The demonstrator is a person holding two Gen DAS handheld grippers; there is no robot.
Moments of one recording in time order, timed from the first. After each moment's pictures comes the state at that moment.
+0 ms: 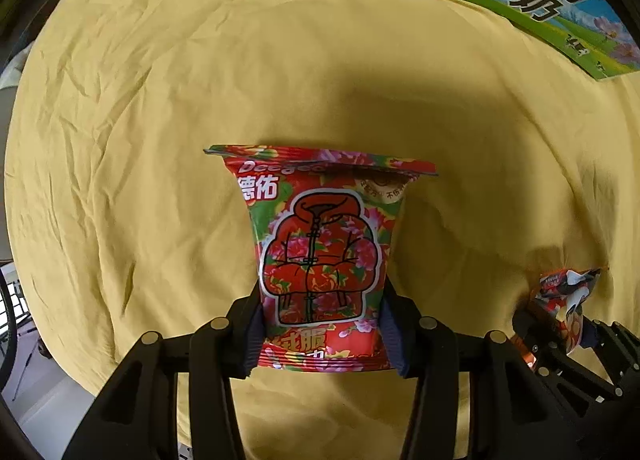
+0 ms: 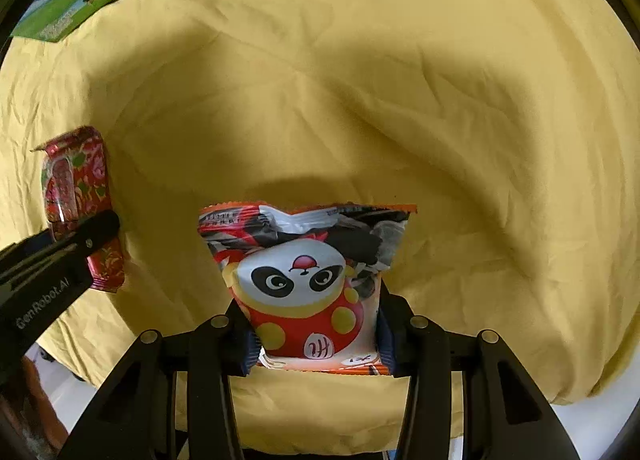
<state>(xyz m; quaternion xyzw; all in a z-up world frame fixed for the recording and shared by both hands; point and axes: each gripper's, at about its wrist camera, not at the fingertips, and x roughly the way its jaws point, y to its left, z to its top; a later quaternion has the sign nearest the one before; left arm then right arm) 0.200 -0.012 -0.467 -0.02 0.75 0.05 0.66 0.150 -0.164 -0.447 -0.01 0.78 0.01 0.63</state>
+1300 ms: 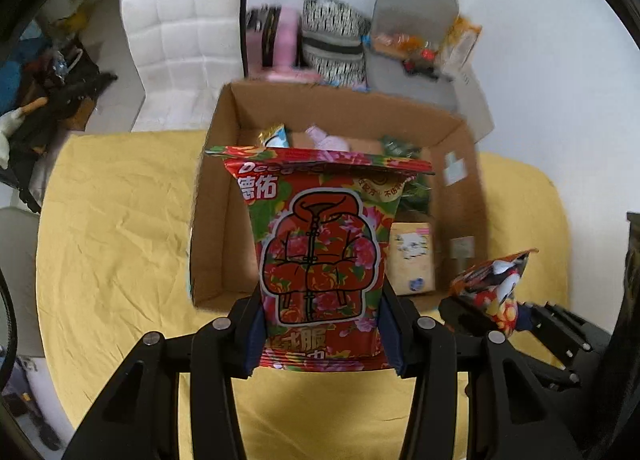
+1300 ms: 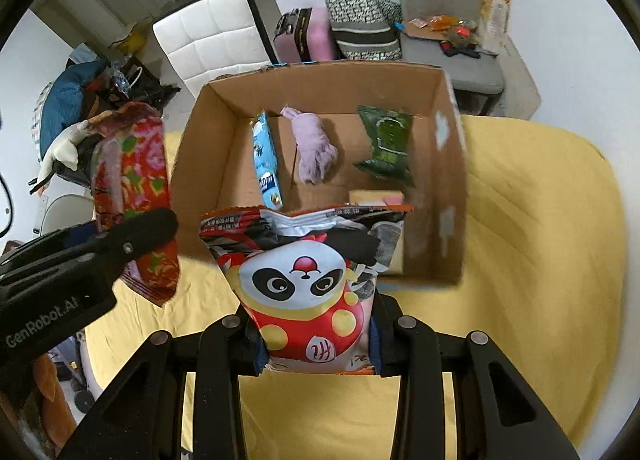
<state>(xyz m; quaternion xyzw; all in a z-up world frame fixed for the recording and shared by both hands) 0.349 0.007 -0.252 -0.08 0.63 -0.04 0.78 0.329 -0.139 -0.237 0.03 0.62 0.11 0.77</state>
